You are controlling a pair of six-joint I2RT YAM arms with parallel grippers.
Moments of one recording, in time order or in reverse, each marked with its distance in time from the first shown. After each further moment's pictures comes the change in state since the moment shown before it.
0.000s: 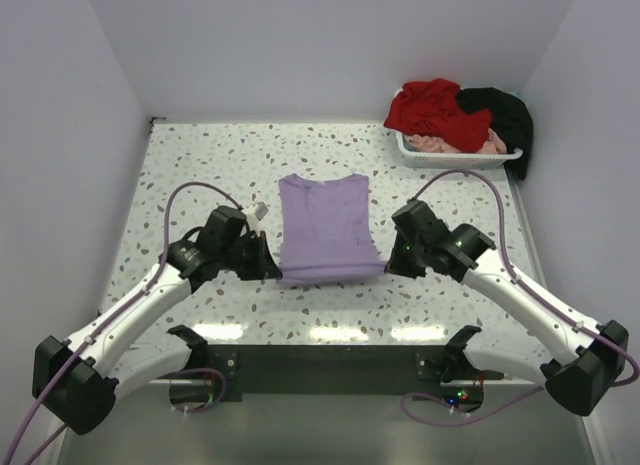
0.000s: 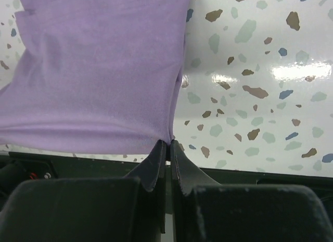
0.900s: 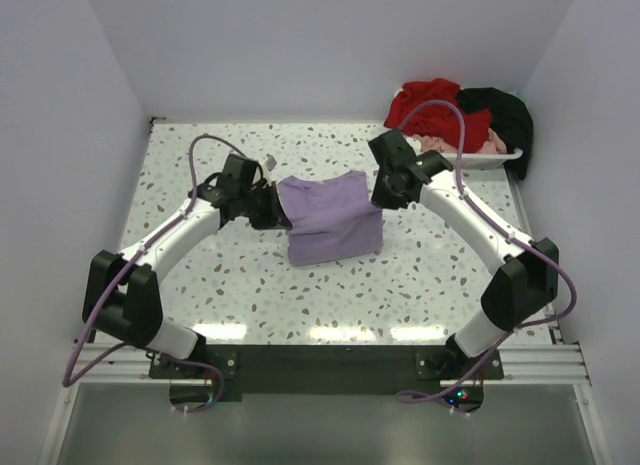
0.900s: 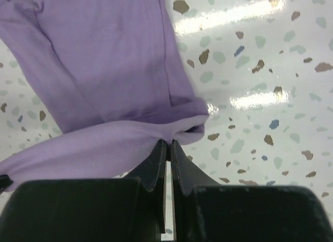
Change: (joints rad) left arm 0.150 0.483 0.335 0.114 0.061 0.058; right arm -0.158 0.517 0.511 0.005 0.155 -0.164
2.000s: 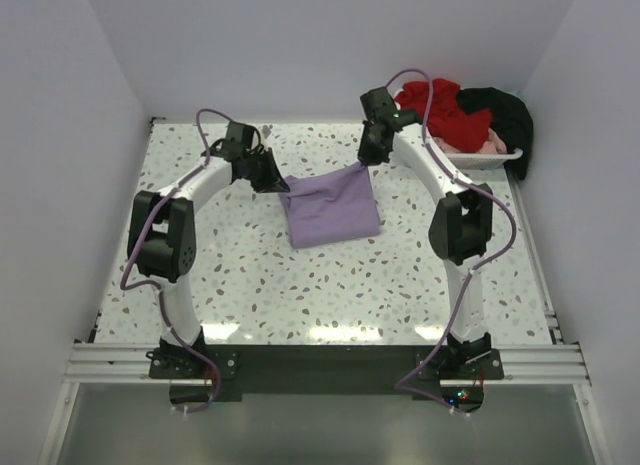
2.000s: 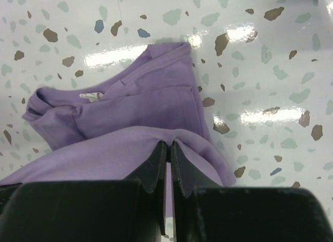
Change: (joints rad) left arm 0.156 0.469 0.390 0.068 0.060 0.032; right arm -0.151 0.600 0.644 0.019 -0.123 -0.155
